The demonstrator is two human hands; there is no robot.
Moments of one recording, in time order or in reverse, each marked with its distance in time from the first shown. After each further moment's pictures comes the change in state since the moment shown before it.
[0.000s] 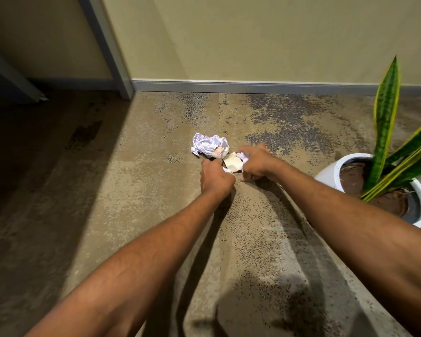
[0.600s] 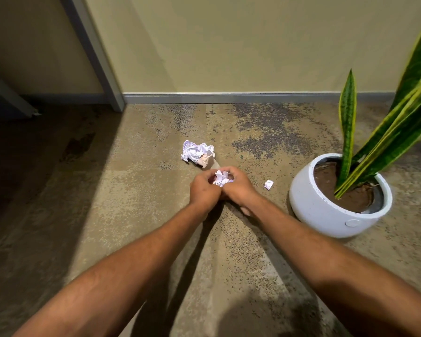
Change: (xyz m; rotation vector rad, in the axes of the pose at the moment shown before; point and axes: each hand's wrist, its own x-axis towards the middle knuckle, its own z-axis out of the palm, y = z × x) left_hand -0.037 -0.009 -0.007 -0.503 -0.098 -0.044; right_hand -0.068 0.002 0.061 0.735 0.107 -0.028
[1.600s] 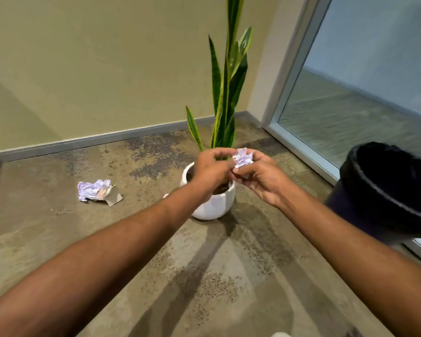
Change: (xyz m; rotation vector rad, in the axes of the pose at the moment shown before) left_hand -0.174 0.206 0.167 -0.268 -0.571 0.269; right_hand -0.245 -0.040 -0.270 0.671 0.345 -0.197
